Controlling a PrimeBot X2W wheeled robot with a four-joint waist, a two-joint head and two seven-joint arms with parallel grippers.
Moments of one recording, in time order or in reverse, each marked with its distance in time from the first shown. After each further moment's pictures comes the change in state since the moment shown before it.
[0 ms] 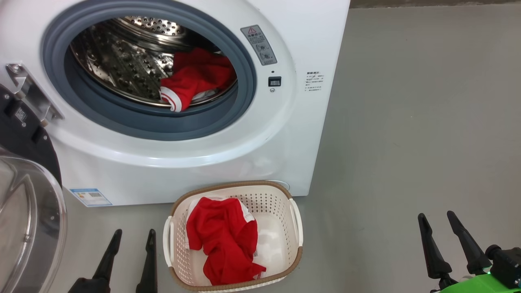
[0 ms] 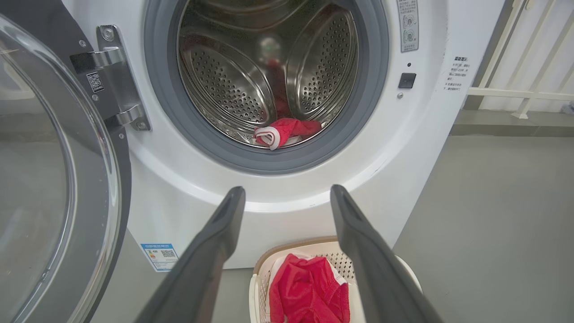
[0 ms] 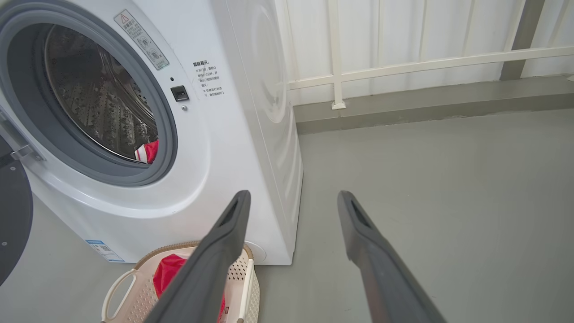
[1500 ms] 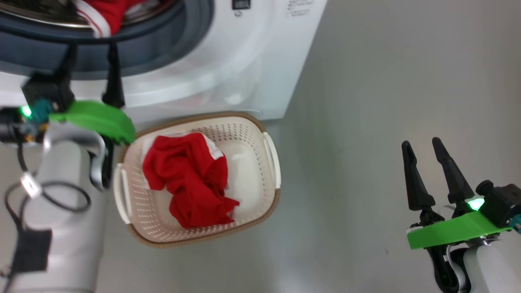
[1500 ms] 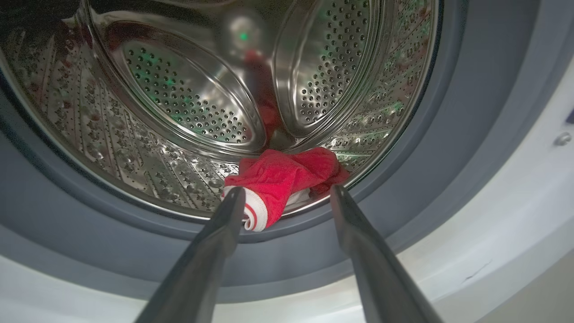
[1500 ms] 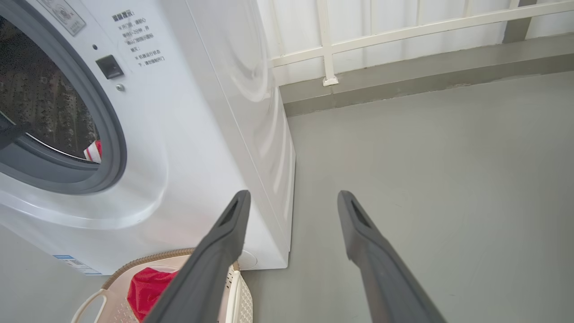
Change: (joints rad) left arm -0.874 0.045 -0.027 0.565 0.012 0.035 0.000; right arm -0.252 0.054 0.031 -0.022 0.004 0.000 0.000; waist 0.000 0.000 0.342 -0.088
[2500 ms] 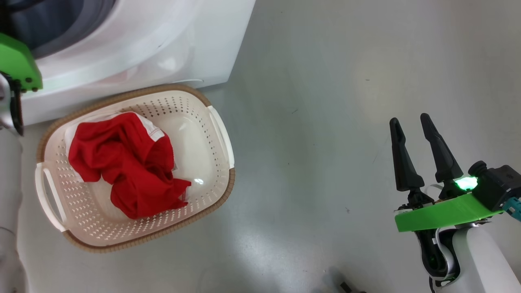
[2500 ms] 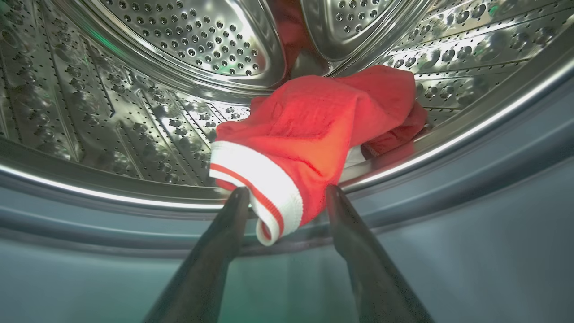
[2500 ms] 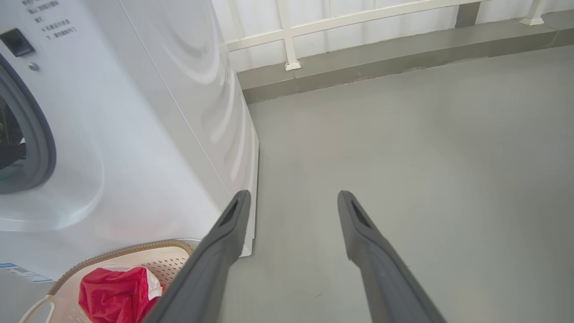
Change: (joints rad) left arm -0.420 0.174 -0.011 0.510 0.049 0.070 0.000; right arm -0.083 0.035 0.031 -0.024 0.014 0.000 0.000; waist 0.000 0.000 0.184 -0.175
